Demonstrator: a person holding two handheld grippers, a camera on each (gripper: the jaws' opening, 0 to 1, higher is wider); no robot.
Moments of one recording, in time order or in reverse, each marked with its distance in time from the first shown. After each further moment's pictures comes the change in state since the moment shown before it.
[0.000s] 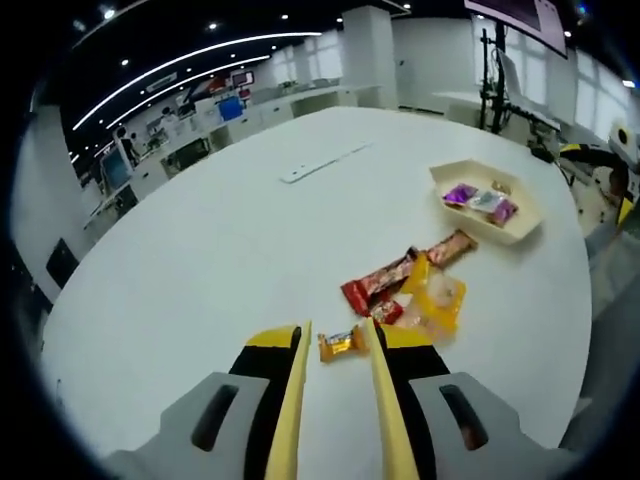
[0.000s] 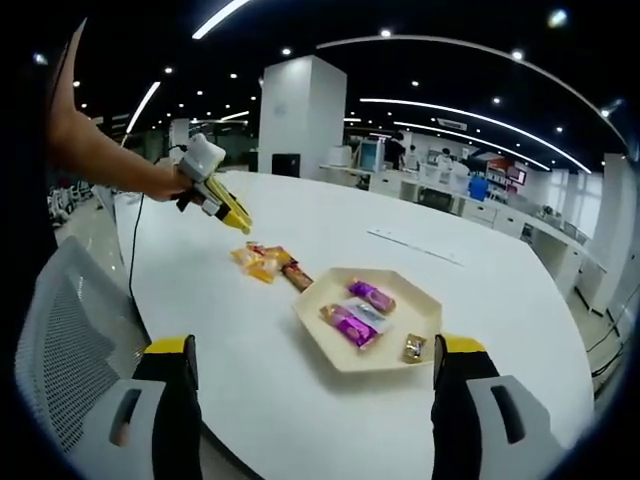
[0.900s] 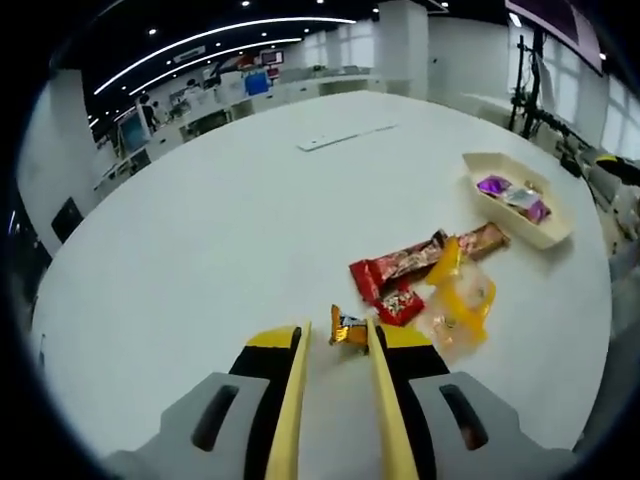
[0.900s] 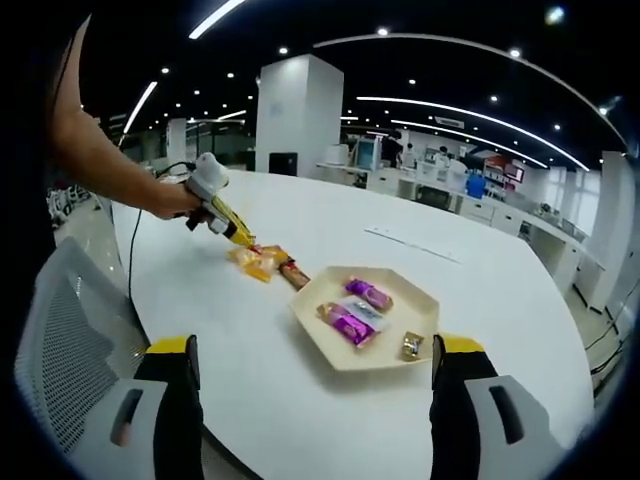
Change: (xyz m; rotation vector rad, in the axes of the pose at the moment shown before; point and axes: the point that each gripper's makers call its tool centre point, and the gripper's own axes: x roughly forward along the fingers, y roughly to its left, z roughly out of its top) left arm 0.031 -0.004 -0.024 -0.151 0.070 0.029; right arm 0.000 -0.004 -0.002 0.004 0.007 -0.012
